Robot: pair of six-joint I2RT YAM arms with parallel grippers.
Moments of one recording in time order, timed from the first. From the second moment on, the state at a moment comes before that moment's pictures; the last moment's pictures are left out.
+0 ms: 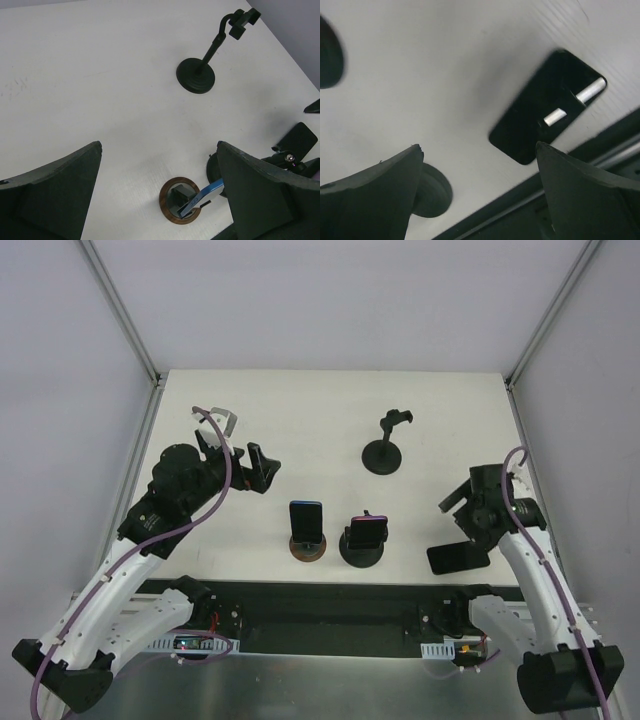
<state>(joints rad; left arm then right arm) -0.51 0.77 0.92 -0.39 0.06 -0.26 0.20 0.86 0.86 -1.00 0.29 0.92</state>
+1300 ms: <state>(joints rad) -0.51 0.79 0.92 -0.39 0.10 -0.27 -0.15 1.14 0.54 -0.89 0.14 1.14</state>
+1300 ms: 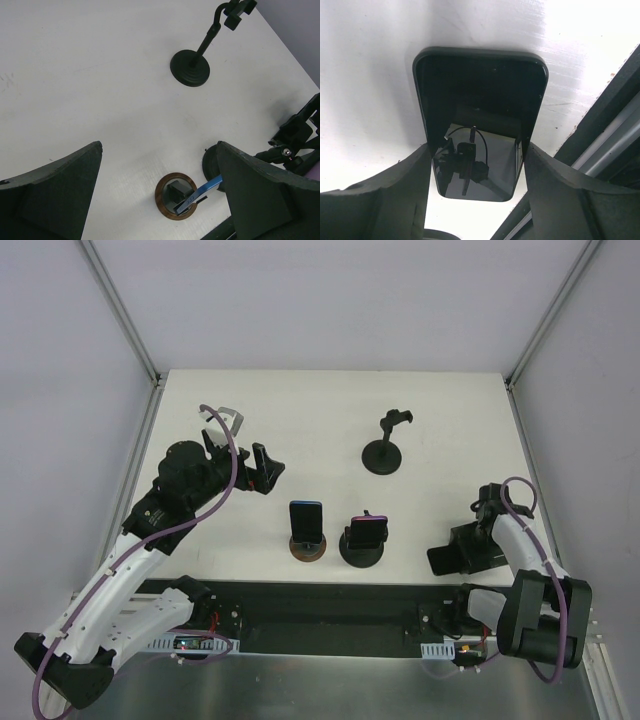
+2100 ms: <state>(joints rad) -0.51 0.81 0.92 -0.39 0.08 -0.27 -0.14 0.84 0.43 -0.58 -0.06 0.85</state>
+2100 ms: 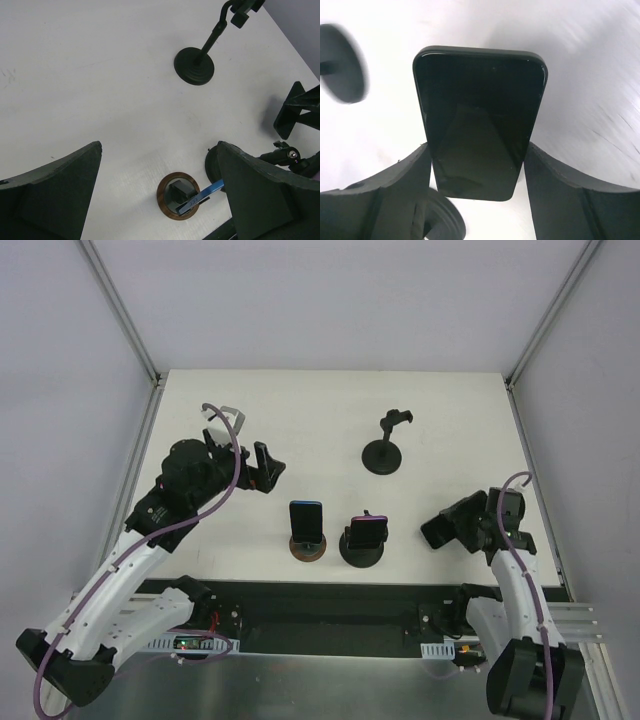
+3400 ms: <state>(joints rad) -0.88 1.60 1.45 -0.14 0.36 -0.50 0.29 0.72 0.86 -0.27 -0.16 0.91</state>
